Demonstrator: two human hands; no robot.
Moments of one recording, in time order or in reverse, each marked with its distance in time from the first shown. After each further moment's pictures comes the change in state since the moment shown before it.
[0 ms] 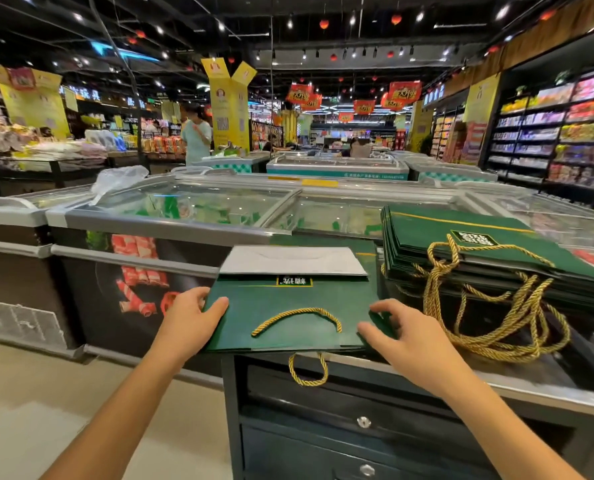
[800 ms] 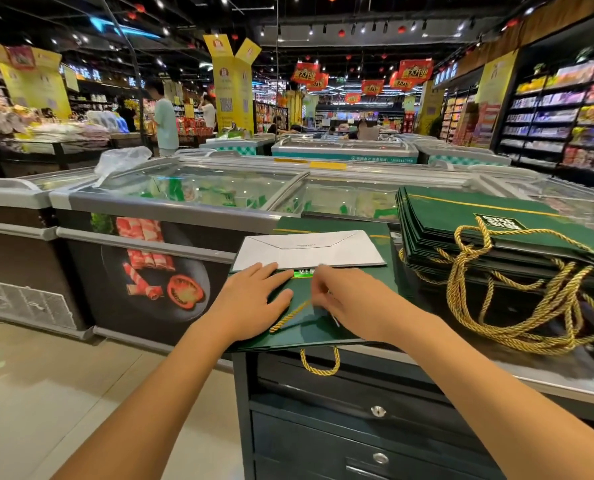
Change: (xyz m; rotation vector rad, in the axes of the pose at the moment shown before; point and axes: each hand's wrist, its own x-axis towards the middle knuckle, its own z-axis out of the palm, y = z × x) left_hand 0.028 0.009 0.048 0.780 -0.324 0.456; right_hand 0.054 -0.067 0.029 -0.217 -0.291 -0.426
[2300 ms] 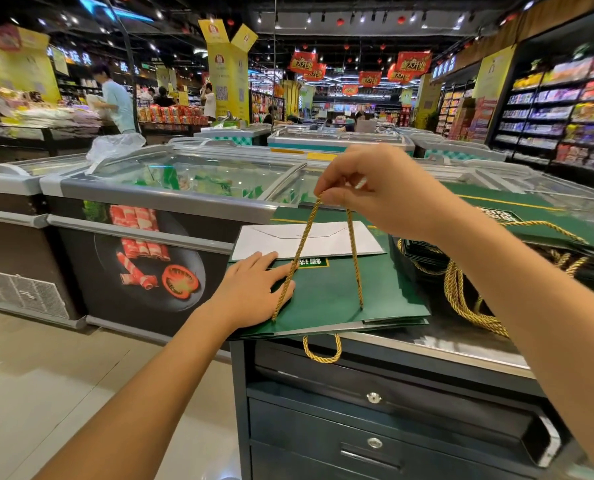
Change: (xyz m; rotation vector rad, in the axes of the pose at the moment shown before) left_hand 0.003 0.002 0.004 -0.030 -0.062 -0.006; right_hand 0.005 -0.028 -0.110 -0.013 0.359 -0.190
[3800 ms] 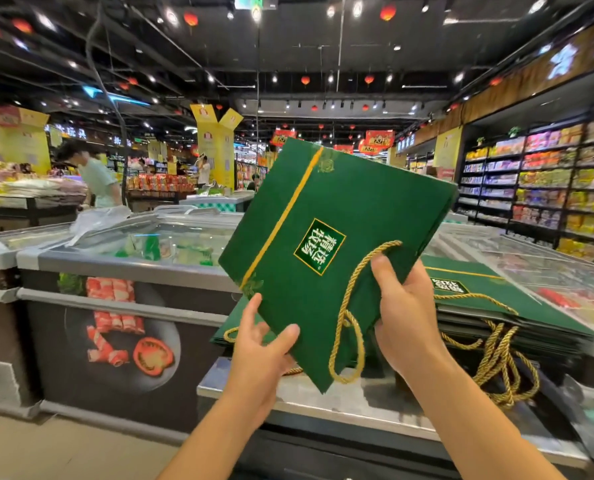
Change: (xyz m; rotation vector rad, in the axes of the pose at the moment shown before) left_hand -0.027 0.102 -0.036 -1.820 0.364 -0.165; right_hand -0.049 0.018 0.023 1.183 0.800 0.511
